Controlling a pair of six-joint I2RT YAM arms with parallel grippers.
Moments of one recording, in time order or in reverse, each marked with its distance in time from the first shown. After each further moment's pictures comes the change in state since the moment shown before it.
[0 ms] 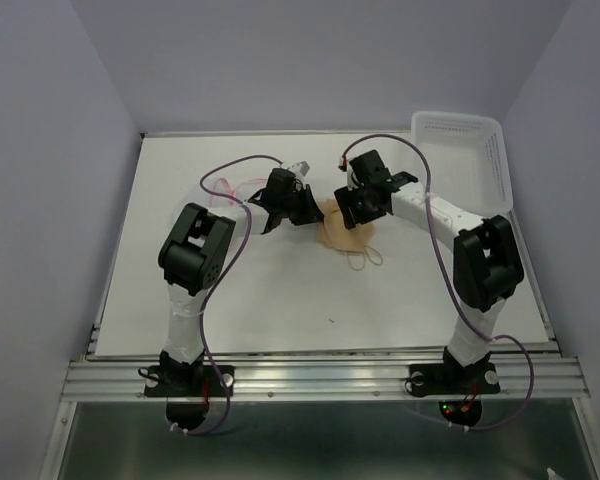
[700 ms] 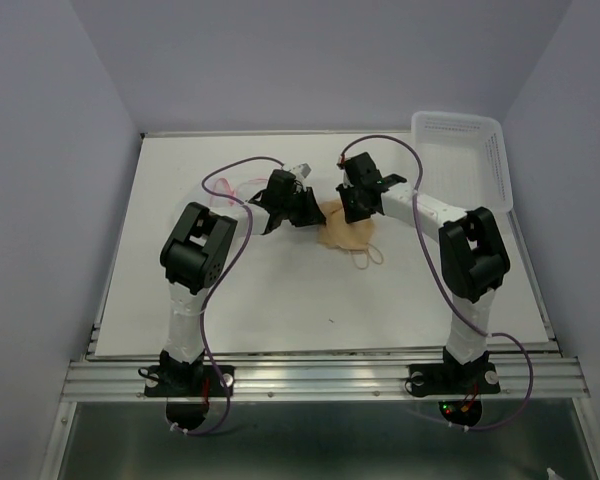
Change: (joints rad) left arm 0.000 0.017 0.000 0.005 0.021 0.002; right arm 0.010 0.101 -0.007 0.109 0.020 0.109
